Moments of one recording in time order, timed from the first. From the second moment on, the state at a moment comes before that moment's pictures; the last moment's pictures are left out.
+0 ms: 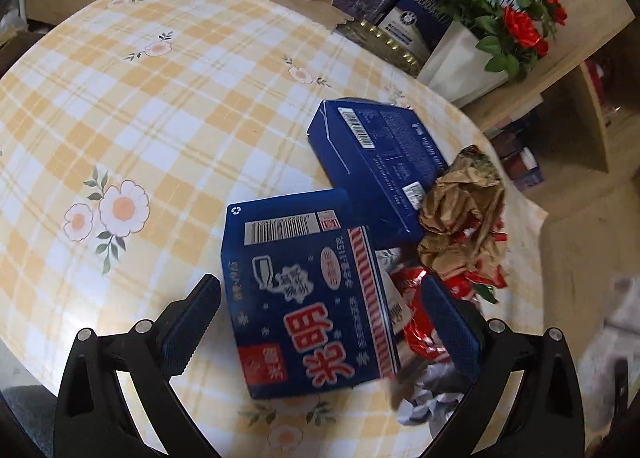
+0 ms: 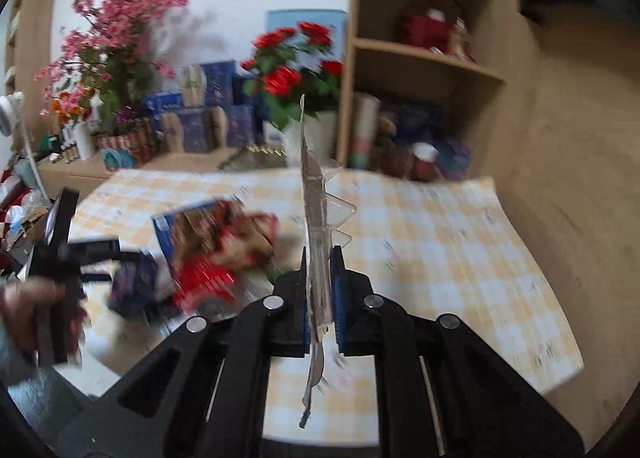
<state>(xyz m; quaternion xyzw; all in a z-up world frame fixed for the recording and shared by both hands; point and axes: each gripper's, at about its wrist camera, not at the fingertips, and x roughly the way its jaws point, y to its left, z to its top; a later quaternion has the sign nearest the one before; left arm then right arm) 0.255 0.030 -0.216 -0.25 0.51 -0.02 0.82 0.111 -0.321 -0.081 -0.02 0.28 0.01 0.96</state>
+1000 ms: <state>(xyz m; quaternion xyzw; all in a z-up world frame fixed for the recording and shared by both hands) 0.040 0.050 -0.155 -0.16 0.43 -0.14 0.88 0.005 -0.223 -0.155 0.02 0.42 0.20 0.89</state>
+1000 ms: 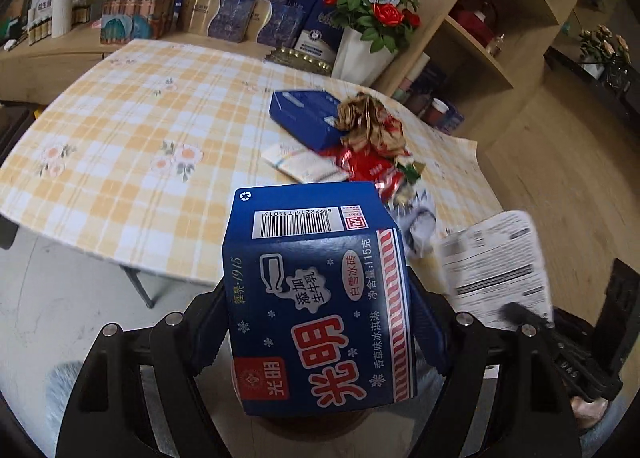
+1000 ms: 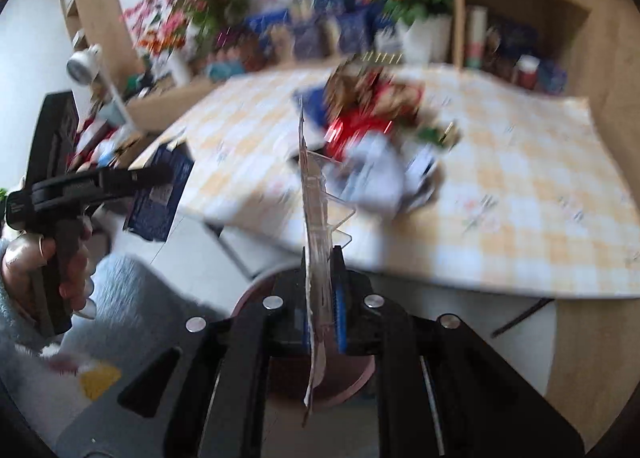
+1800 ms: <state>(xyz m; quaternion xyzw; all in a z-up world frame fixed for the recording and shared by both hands) -0.013 0.037 -0.200 -0.14 0.44 -0.15 0.87 0.042 -0.189 -0.302 0.05 0.60 0.16 0.78</state>
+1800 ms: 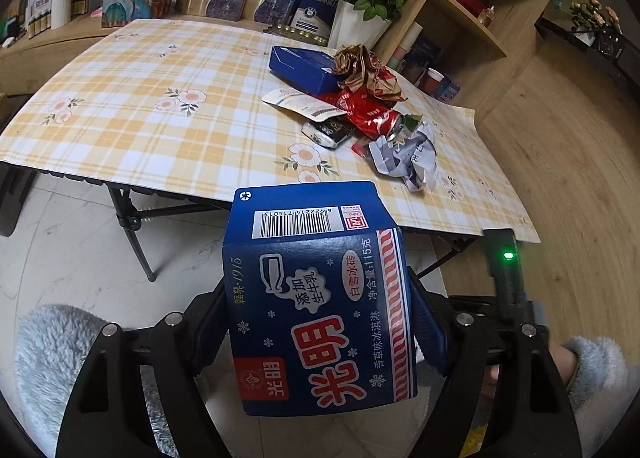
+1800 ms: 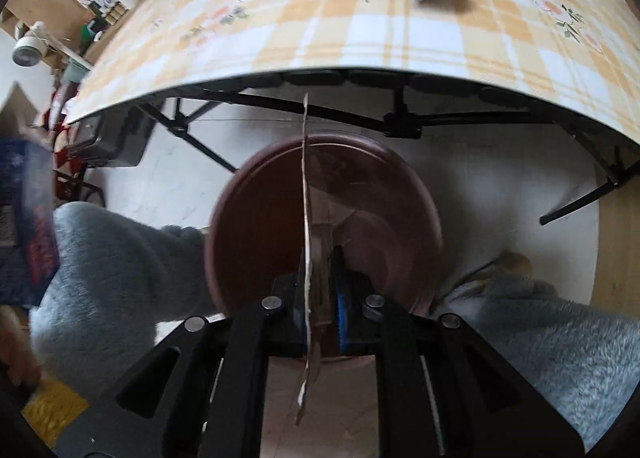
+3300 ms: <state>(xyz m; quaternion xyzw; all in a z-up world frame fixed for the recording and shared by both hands) 0.016 -0.014 -0.261 -0.03 0.43 -0.21 0.88 0.013 -0.244 -0.260 0.06 0.39 0.02 0.92</state>
